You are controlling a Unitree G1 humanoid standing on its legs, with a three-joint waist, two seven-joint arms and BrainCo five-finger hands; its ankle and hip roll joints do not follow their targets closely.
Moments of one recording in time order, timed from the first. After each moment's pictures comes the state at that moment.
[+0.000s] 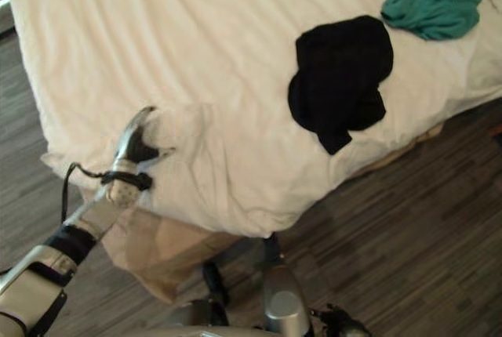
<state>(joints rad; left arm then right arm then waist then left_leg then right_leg) -0.51 0.62 -0.52 0.49 0.24 -0.25 0.37 -0.01 -0.28 0.25 1.19 0.31 0.03 -0.02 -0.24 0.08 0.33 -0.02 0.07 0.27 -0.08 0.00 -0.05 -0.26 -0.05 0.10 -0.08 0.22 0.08</state>
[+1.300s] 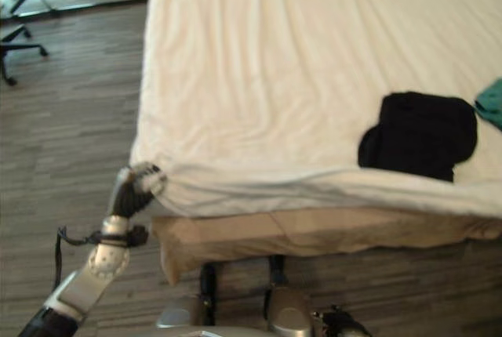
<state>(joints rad) 0.11 0.59 -0.37 0.06 0.31 -0.29 0.34 0.00 -0.27 0.21 1.20 0.30 0.03 -0.09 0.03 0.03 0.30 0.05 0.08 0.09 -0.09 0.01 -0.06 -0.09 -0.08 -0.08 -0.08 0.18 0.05</state>
